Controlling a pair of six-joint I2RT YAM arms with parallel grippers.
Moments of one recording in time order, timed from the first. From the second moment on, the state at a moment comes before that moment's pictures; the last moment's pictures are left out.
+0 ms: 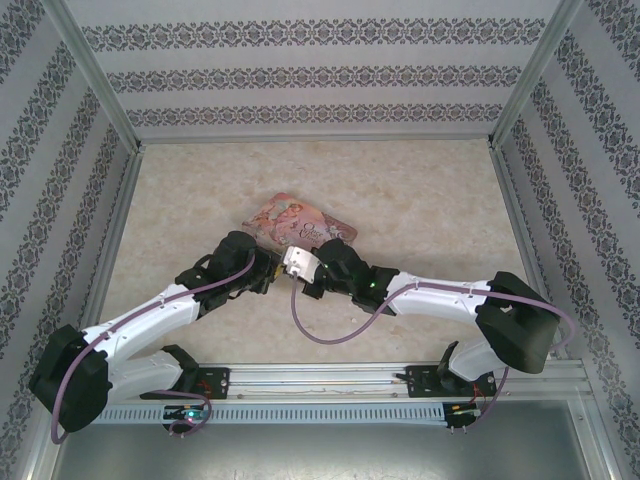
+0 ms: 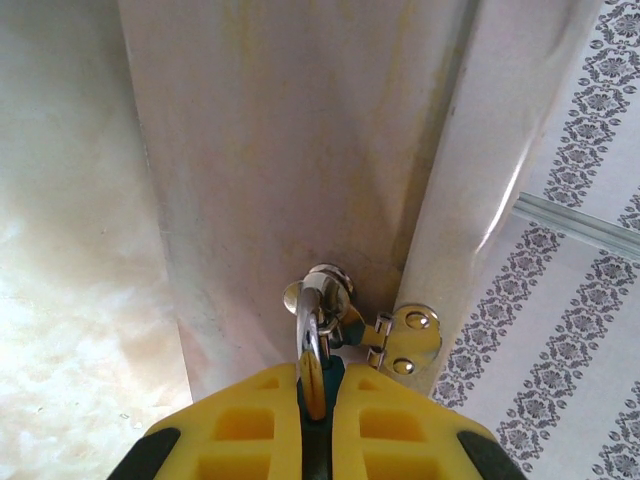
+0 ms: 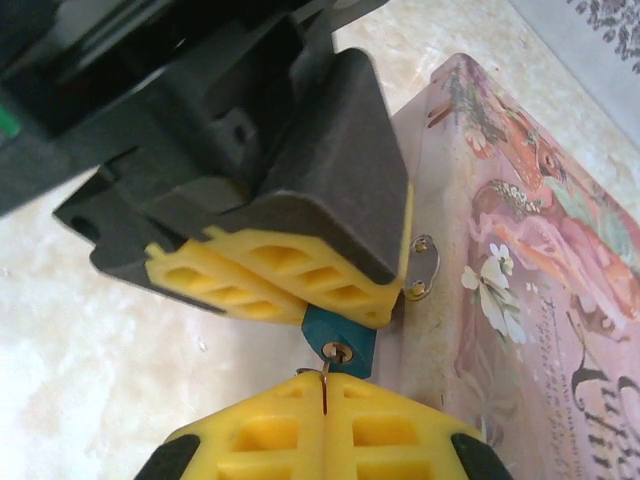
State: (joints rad) left arm -0.60 1.11 0.59 -0.16 0.10 -1.71; right arm 0.98 1.47 0.76 0.20 -0.05 -0.31
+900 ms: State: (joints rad) left arm -0.71 1.25 0.55 -0.08 0.07 -1.73; right arm 1.00 1.50 0.48 0.53 -0.04 0.01
